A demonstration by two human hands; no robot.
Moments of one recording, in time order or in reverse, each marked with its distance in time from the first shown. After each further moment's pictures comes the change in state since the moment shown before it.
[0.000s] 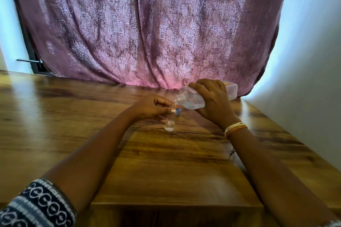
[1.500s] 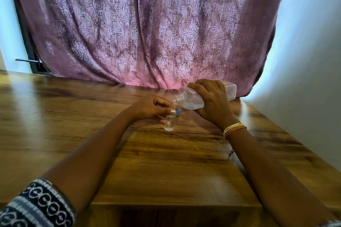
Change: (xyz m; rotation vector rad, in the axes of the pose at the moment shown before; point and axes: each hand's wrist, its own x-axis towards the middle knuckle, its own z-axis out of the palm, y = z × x) left_hand -0.005 0.006 -0.001 0.014 -0.023 0.026; right_hand 0.001 -0.003 0.000 -0.020 0.003 0.008
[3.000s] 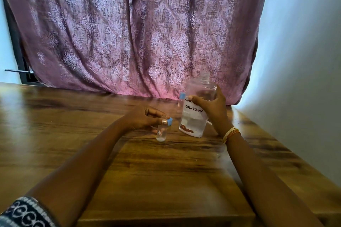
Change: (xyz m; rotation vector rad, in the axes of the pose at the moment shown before) left_hand 0.002 -0.003 0.000 -0.019 -0.019 0.025; right_hand 0.005 0.008 -0.013 1.086 0.184 0.822
